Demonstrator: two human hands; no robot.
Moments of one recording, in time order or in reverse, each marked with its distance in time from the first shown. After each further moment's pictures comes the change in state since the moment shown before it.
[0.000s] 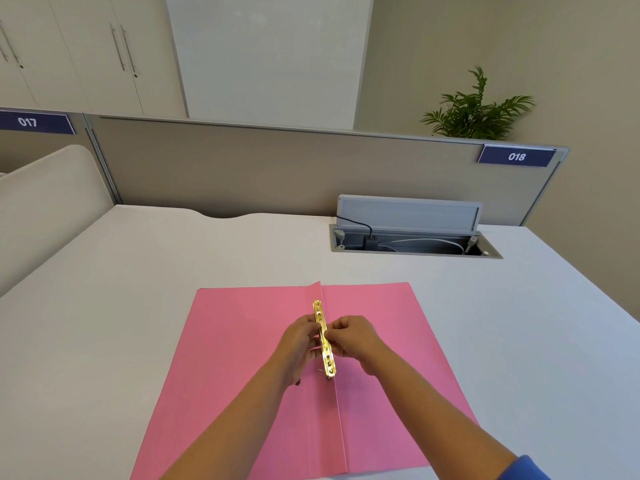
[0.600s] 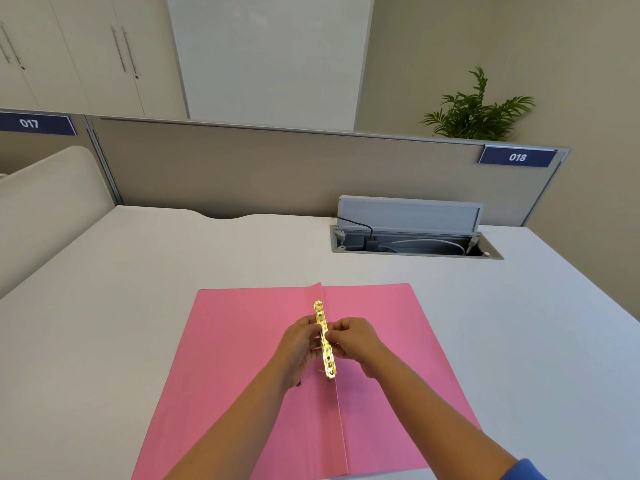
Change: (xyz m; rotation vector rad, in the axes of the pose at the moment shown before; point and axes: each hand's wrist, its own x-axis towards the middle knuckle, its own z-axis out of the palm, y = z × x) left_hand 0.002 -0.003 -0.002 -0.038 -0.028 0.035; right_hand 0.001 0.005 0.001 0.056 -0.012 -0.007
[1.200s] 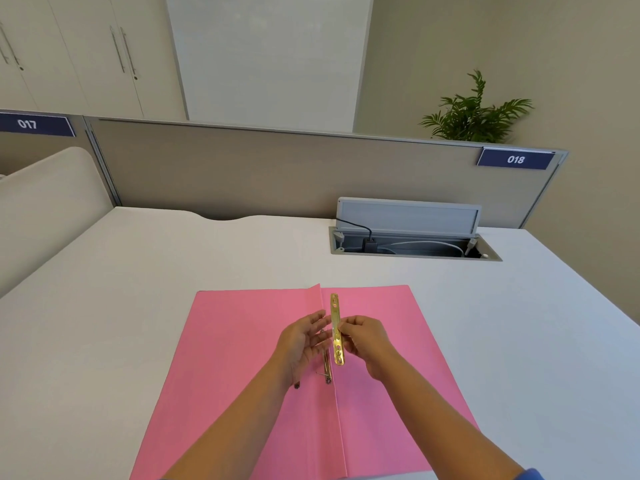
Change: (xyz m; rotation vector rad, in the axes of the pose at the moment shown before) left_hand 0.007 0.002 0.003 -0.200 -0.010 -0.027; right_hand -0.001 0.000 -0.012 0.197 0.106 0.009
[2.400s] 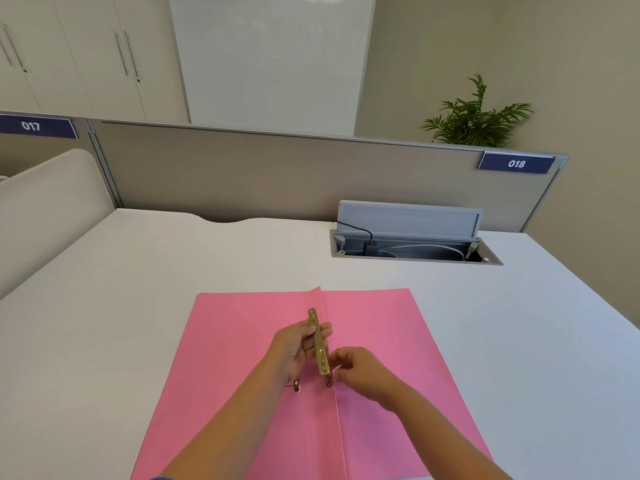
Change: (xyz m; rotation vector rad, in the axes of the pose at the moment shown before) left_hand 0.005 0.007 -0.008 -0.029 0.048 -0.068; right_hand -0.018 0.026 -0.008 -0.537 -0.347 -0.160
